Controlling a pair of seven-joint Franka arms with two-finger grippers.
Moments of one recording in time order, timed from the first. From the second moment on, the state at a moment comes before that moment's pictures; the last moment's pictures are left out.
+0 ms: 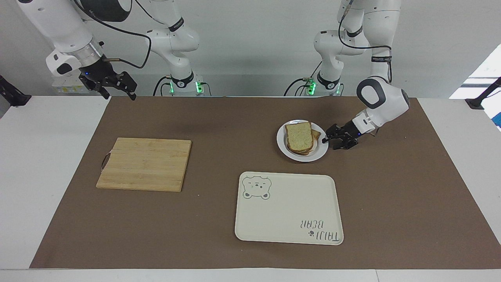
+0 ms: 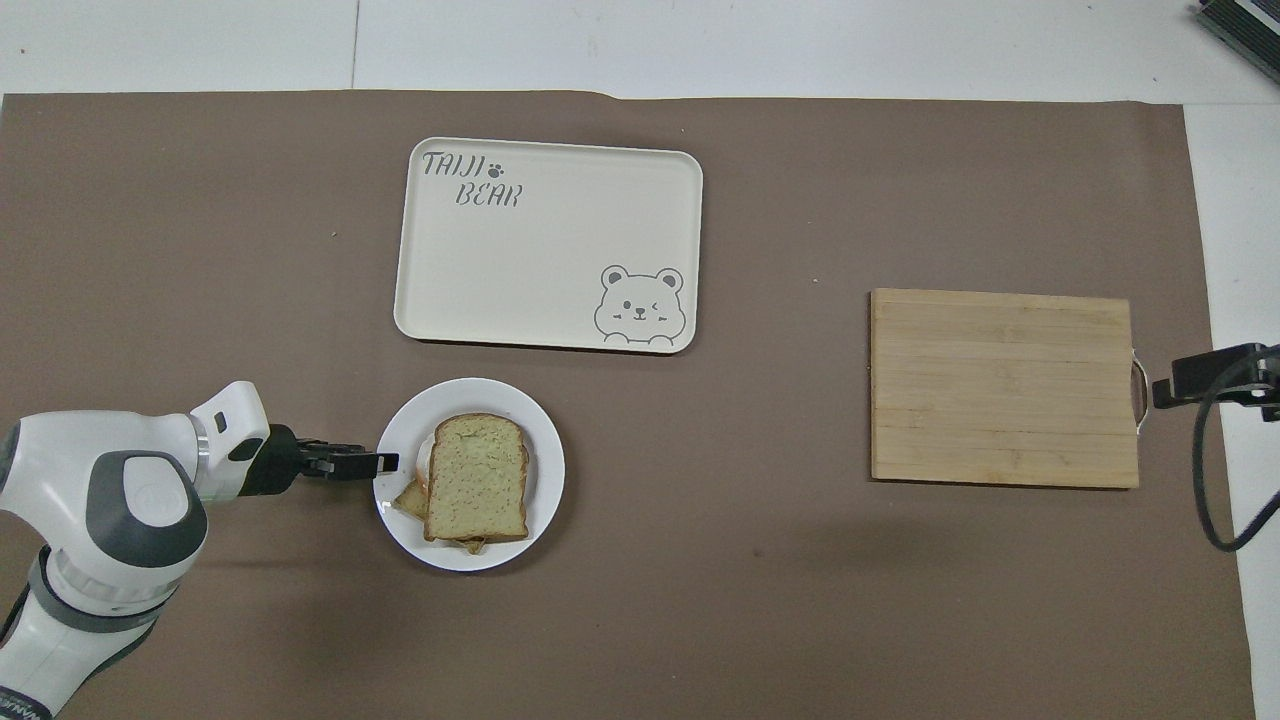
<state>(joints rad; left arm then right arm) -0.17 0.03 0.13 -2.47 -0.89 2.29 0.84 0.05 -0.10 -0.18 -1.70 0.05 1.52 0.00</state>
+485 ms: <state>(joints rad) -0.18 0.03 0.13 -2.48 -0.93 2.28 0.85 0.06 -0.10 -0.16 -1.59 0.01 1.52 0.00</state>
